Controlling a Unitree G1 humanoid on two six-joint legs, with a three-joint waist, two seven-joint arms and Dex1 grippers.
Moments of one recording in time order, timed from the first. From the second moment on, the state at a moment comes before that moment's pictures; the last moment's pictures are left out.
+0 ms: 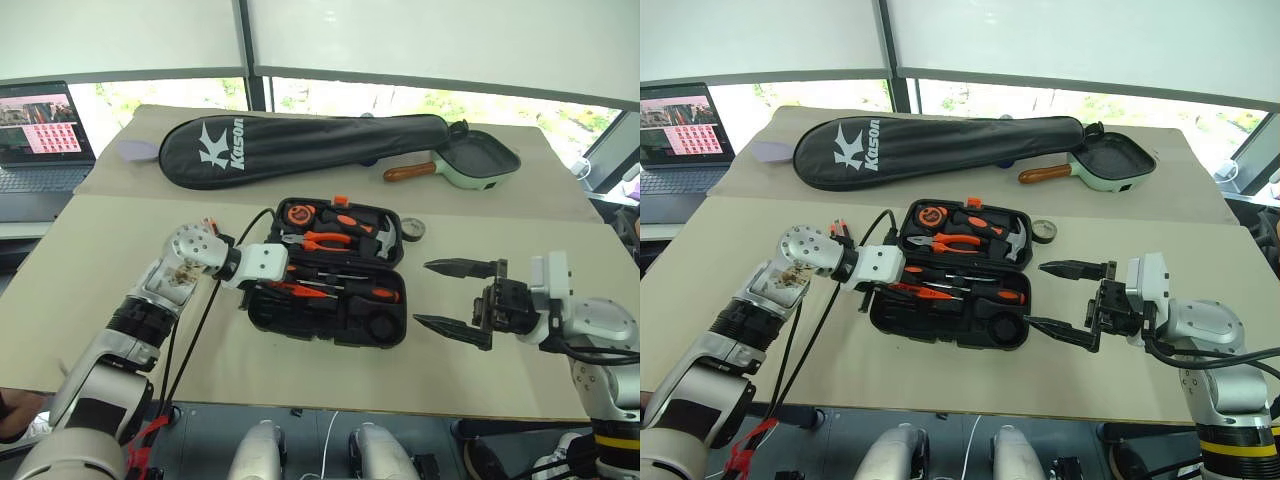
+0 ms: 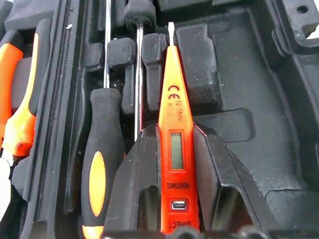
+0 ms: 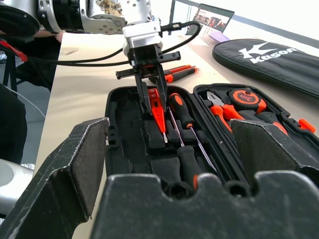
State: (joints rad) left arm -0.77 0.63 -0.39 0.36 0.06 -0.06 -1.37; right arm -0.10 -0.71 -0.21 -0.25 0.62 0.15 1.22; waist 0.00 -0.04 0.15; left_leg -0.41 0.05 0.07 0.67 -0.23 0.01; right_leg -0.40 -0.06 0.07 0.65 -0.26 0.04
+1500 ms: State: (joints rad) left arm -0.60 0.49 -0.16 0.43 -0.16 -0.14 -1.30; right arm -0.13 -0.67 -0.17 -0.27 0.64 0.21 1.17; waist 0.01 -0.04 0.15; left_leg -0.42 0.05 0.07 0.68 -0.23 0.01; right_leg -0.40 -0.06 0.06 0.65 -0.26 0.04
